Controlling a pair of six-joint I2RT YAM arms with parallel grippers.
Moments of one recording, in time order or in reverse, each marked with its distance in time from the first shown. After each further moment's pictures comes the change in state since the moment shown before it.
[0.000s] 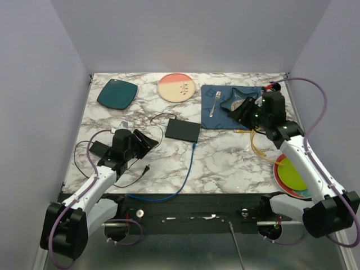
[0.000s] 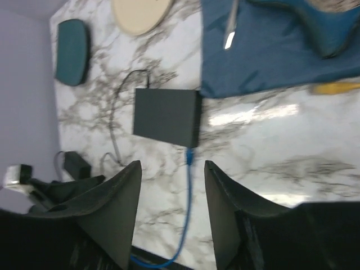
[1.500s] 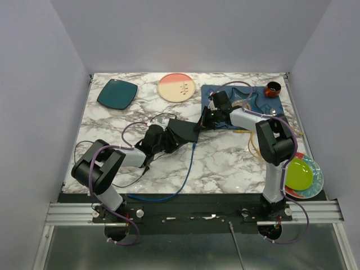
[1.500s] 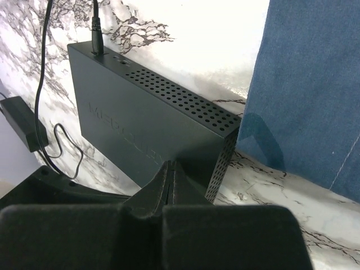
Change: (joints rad) left arm -0.285 0.665 0.121 0.629 0.035 -0.124; right arm 0.193 0.879 0.269 0.266 -0.266 -0.026
